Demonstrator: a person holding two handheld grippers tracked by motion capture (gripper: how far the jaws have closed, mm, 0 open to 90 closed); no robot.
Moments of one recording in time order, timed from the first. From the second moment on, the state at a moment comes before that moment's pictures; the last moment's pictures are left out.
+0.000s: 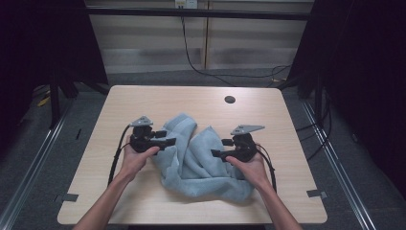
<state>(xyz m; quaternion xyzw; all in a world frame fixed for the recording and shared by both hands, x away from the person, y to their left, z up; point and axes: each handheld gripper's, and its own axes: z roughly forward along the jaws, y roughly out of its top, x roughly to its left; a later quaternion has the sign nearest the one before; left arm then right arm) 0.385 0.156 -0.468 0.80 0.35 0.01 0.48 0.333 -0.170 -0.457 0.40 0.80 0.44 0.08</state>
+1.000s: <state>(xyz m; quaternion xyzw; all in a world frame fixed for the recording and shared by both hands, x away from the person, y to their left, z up) 0.387 0.289 -0.448 0.71 0.47 0.12 0.51 0.290 -0.293 -0.413 0.50 0.70 0.44 0.24</state>
